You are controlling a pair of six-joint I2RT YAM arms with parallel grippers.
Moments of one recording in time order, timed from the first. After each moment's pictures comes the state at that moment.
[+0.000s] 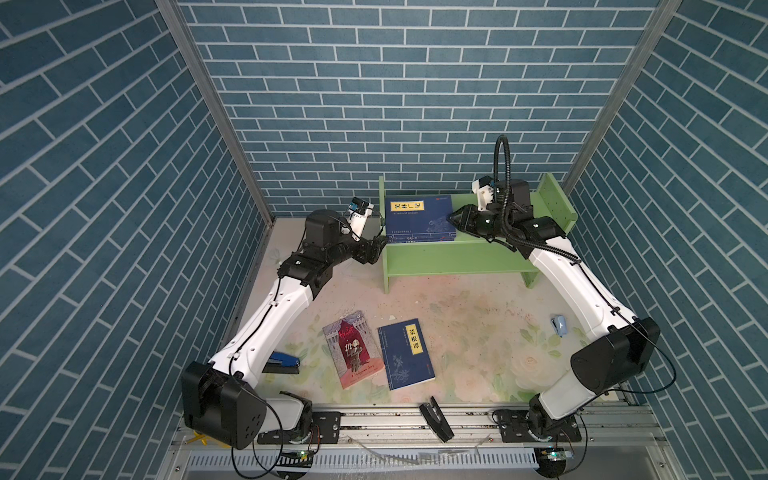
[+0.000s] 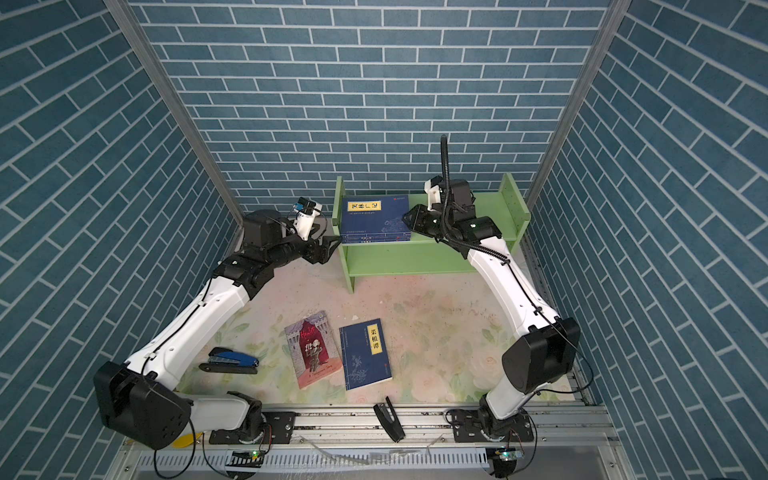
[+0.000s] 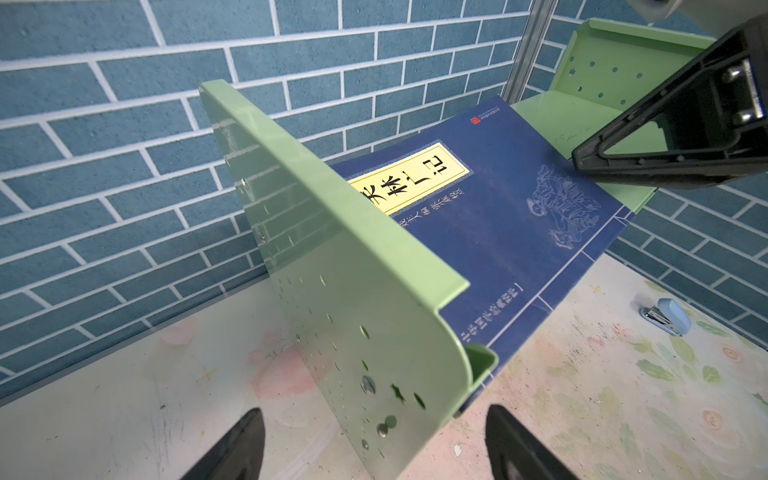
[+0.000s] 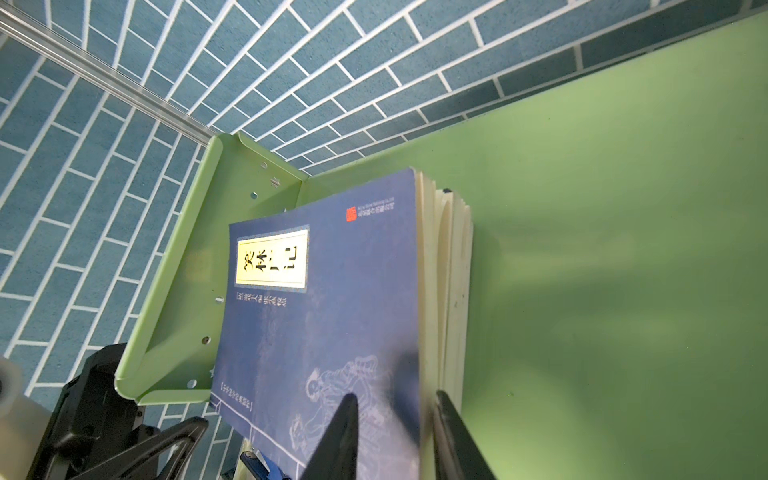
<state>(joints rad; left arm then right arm) -0.34 1.34 1.25 -0.28 0.31 0.06 0.42 1.62 1.71 -0.61 -0.36 0.56</state>
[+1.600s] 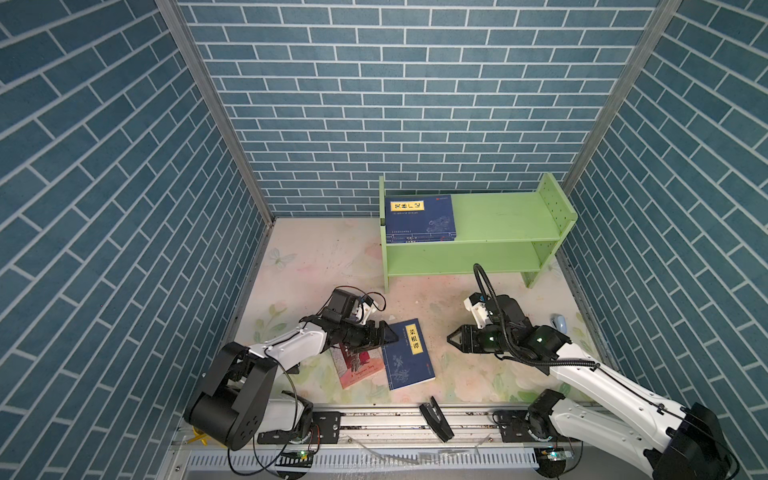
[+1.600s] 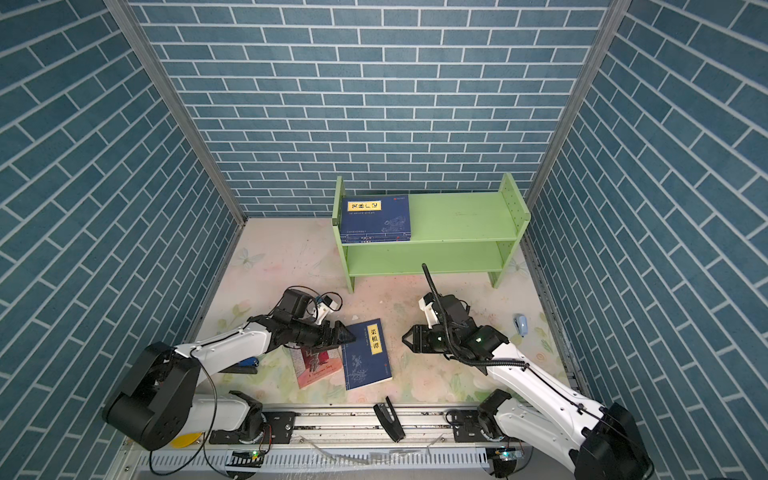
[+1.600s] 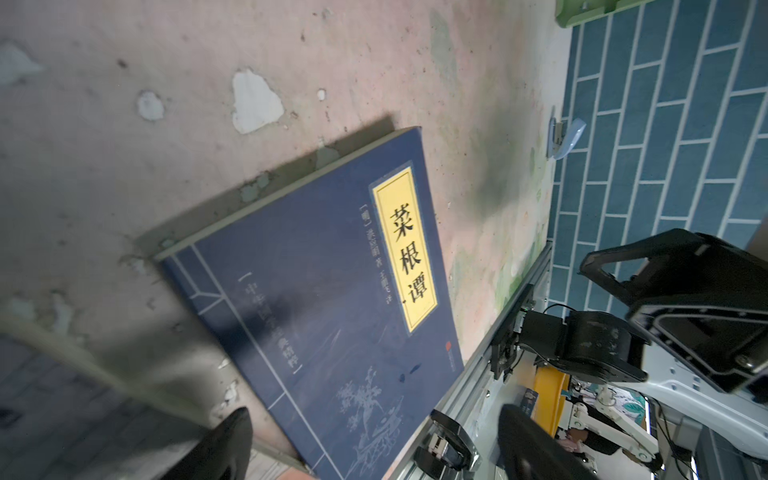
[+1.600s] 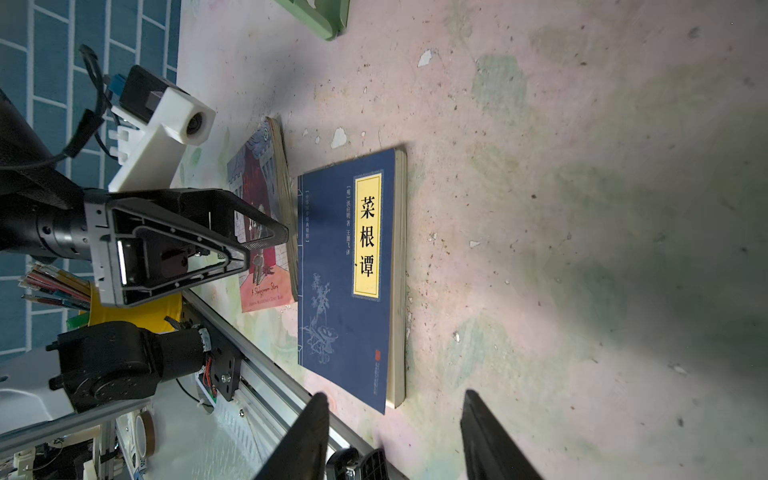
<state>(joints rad) -0.43 1.35 0.54 -0.22 0.72 -0.55 0.73 0.96 0.59 -0.46 -0.33 0.68</state>
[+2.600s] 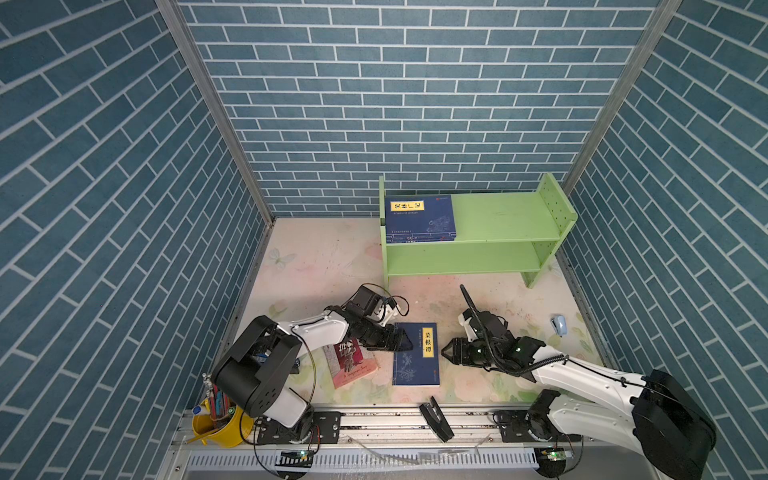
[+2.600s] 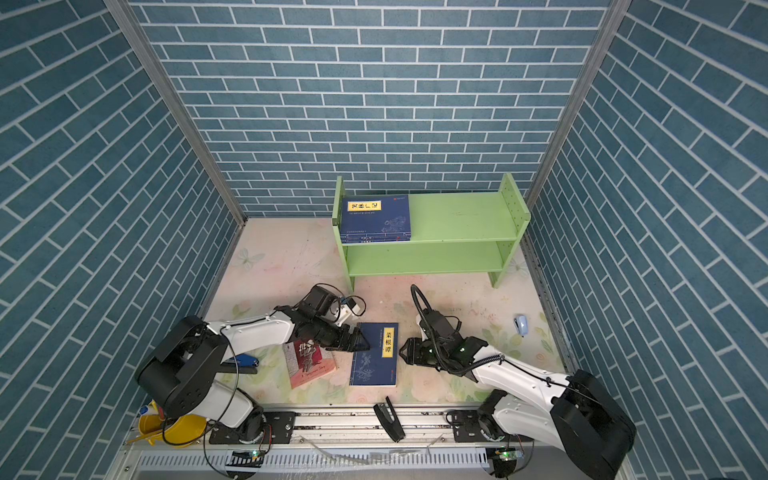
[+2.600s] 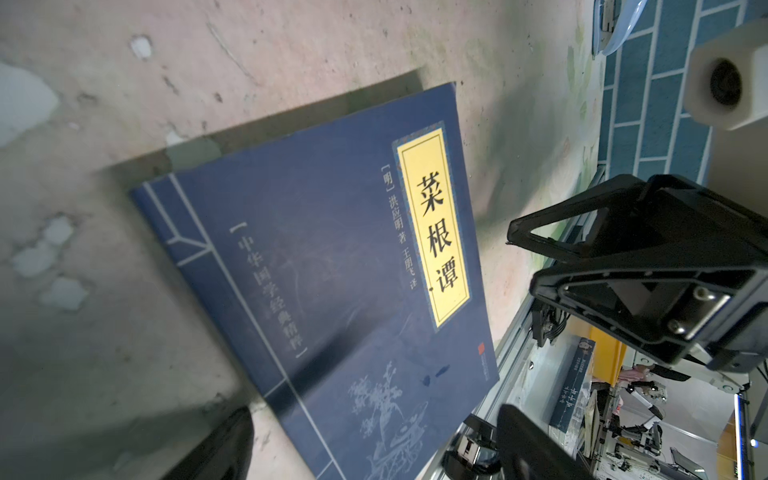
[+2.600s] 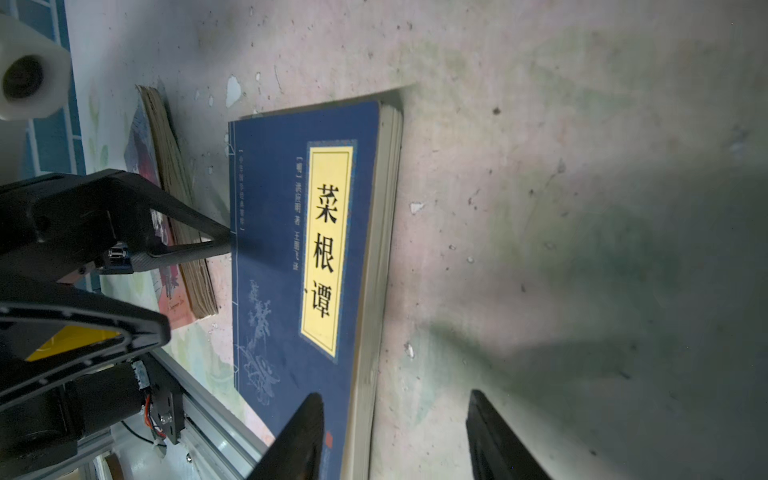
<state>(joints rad) -0.59 1.52 0.67 -0.26 0.69 -0.41 0.82 1.09 0.40 -0.21 -0.25 0.84</state>
